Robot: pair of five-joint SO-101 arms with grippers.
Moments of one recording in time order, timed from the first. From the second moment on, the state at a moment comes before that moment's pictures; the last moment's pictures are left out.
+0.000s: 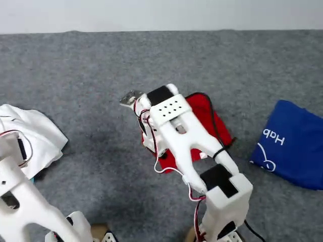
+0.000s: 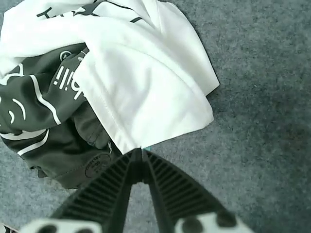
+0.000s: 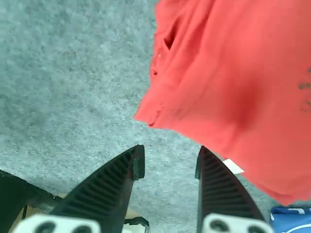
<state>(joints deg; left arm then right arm) -43.9 -35.0 14.5 97.9 -13.8 -34.5 16.1 -7.2 98.2 16.3</state>
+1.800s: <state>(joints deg) -43.9 -35.0 14.5 97.6 -13.8 -30.0 21.0 -12.7 92.8 17.6</state>
